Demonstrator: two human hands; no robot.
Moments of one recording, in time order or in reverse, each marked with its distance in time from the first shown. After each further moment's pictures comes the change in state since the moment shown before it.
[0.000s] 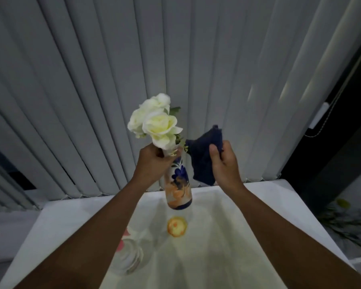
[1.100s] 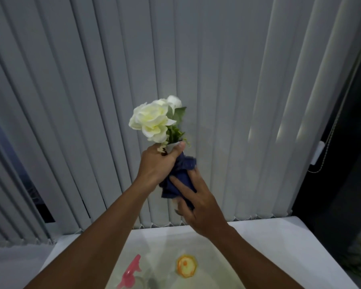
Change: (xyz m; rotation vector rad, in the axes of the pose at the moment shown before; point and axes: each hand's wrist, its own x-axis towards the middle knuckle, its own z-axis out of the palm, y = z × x) left_hand 0.005 0.110 -0.061 0.048 0.141 0.082; right_hand -0.039 -0.042 0.050 -0.407 -0.135 -0.822
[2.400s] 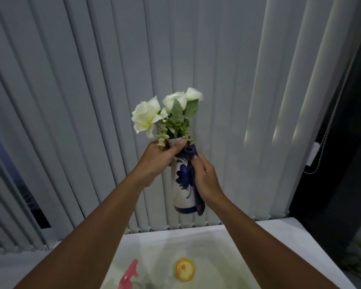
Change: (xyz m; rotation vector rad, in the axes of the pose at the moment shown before) left_hand 0.014 0.017 0.002 -0.252 -0.265 0.012; right_hand 0.066 0.005 -0.029 0.790 0.144 0.610
